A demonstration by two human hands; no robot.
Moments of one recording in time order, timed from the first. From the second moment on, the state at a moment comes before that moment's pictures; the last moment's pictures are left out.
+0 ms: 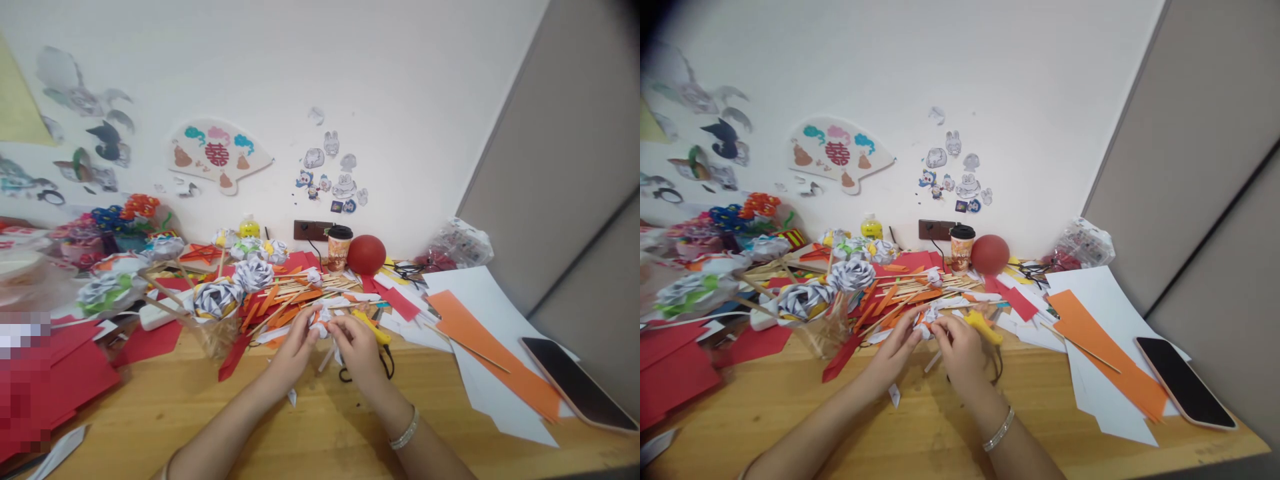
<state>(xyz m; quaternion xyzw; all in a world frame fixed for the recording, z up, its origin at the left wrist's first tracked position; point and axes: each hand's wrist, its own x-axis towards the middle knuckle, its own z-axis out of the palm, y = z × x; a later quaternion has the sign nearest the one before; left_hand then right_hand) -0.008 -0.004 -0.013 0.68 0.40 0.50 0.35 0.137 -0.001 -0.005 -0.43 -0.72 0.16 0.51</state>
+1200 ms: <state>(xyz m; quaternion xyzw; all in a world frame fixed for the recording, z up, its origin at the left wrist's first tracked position) -0.006 -0.010 0.005 0.62 0.34 0.57 0.42 0.139 -0.012 0.006 -0.41 -0.73 0.09 0.54</state>
